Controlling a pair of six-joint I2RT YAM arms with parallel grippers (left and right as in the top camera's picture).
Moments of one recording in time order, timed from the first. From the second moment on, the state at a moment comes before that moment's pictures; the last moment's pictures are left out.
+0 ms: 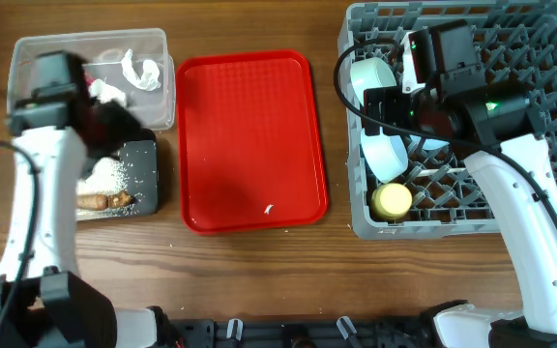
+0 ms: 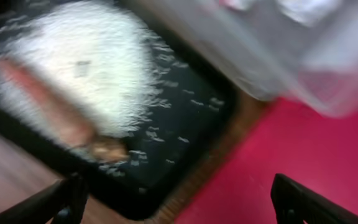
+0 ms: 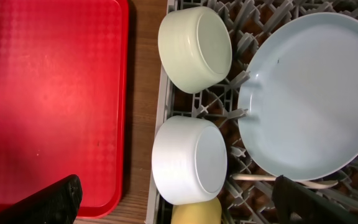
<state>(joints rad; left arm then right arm) 0.14 1.56 1.36 -1.04 -0.07 -0.58 0.29 1.48 1.61 -1.17 0.09 0.16</state>
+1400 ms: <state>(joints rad) -0.34 1.57 1.36 -0.92 -0.08 -0.25 0.29 1.20 1.80 -1.33 -0.06 0.15</state>
